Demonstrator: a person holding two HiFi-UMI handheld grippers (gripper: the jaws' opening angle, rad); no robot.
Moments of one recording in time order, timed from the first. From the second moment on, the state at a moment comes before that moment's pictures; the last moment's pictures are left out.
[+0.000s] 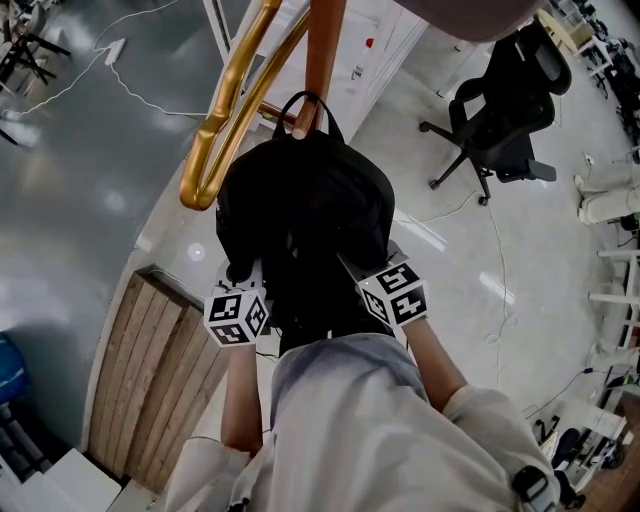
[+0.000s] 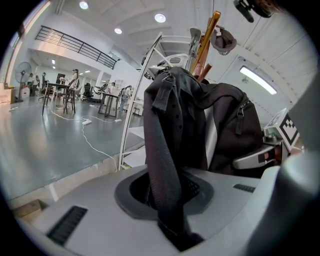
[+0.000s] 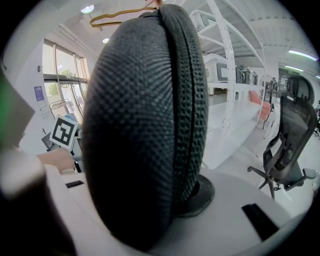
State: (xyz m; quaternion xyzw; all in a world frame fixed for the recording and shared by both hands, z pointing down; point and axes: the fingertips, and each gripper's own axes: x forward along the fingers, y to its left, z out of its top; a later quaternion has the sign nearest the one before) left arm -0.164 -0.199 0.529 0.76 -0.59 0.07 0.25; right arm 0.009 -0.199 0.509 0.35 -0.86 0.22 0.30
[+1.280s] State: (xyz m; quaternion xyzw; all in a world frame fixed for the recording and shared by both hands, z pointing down) left arm -0.170 -0.249 0.573 0.76 -0.58 0.10 0.27; right arm 0.005 -0.238 0.553 0.37 -0.85 0.24 0.29
